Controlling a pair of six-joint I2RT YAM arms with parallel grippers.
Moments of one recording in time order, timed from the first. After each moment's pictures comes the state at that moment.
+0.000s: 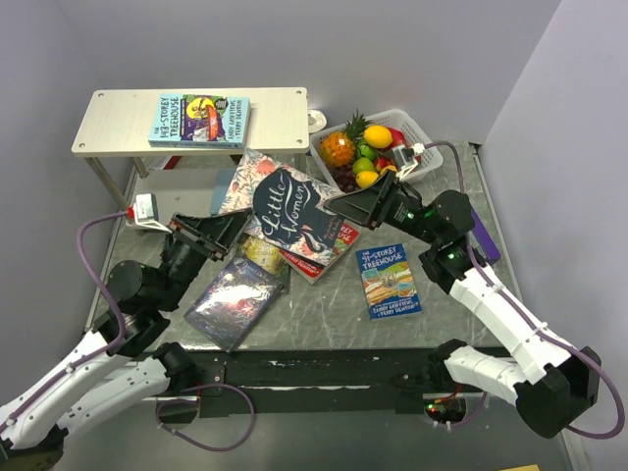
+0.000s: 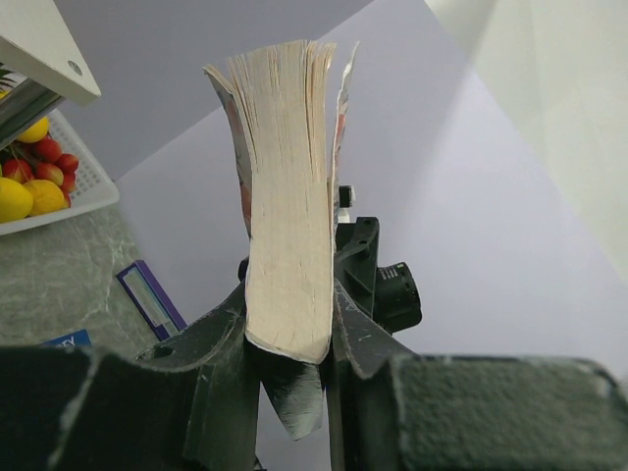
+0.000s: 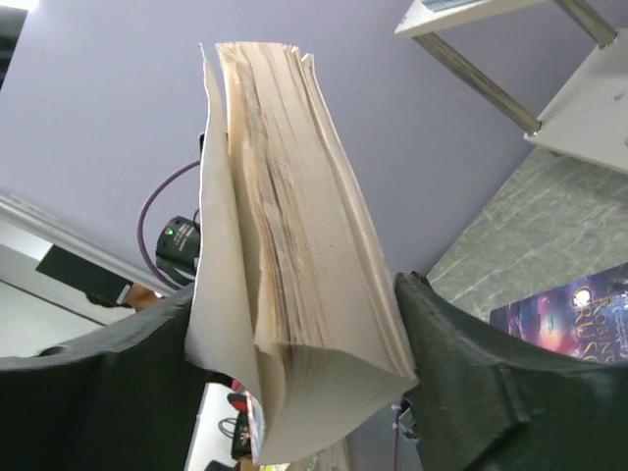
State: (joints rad) left arm -0.81 0.56 0.76 0.20 -0.20 -1.04; right arm 0.49 1.02 0.90 0.41 -0.64 1.18
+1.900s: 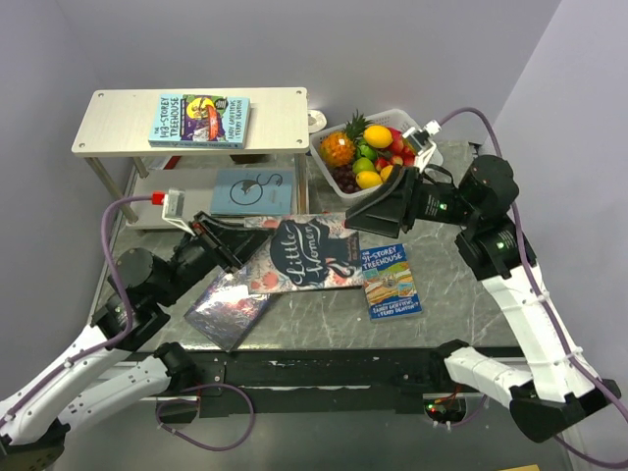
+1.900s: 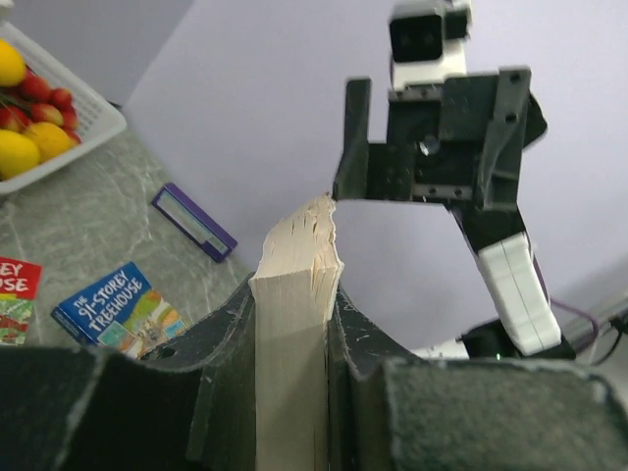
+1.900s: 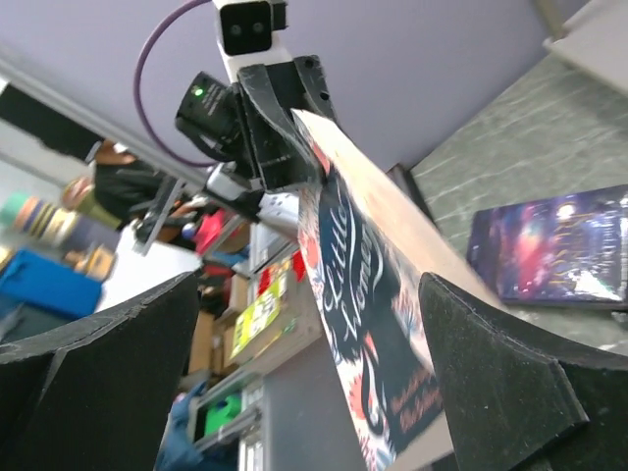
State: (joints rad) left arm -0.81 0.62 0.84 0.06 0.09 -0.82; right arm 0.39 1.03 1.32 -0.22 -1.02 0.86
